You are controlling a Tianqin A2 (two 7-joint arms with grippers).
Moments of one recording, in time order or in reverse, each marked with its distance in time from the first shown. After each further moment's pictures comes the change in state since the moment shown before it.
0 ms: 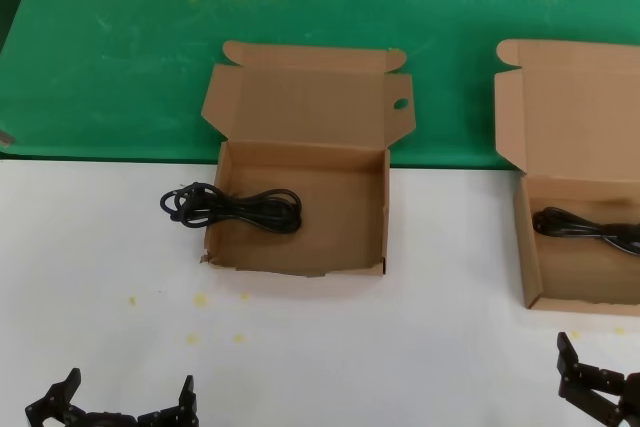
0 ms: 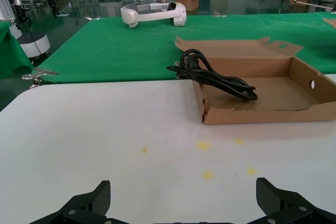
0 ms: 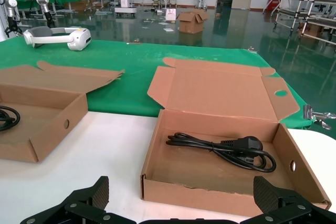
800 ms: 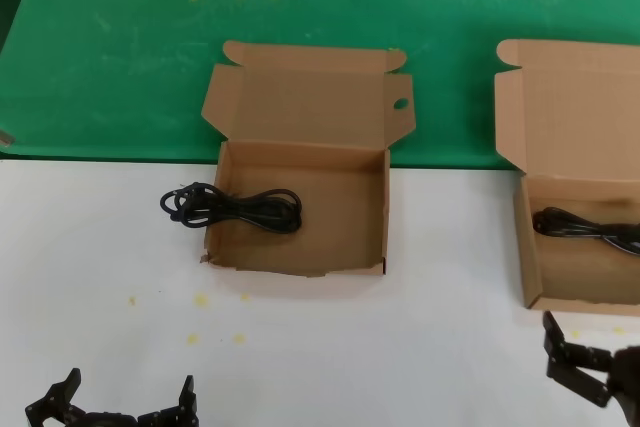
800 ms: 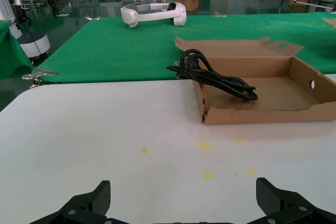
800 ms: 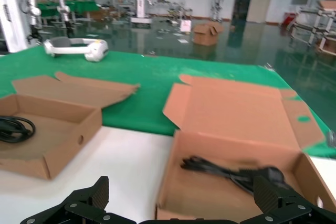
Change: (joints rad) left arm 0.000 0.000 0.000 0.000 0.000 0.000 0.000; right arm 0.055 0.003 -0.003 0.003 -0.080 -0.057 0.039
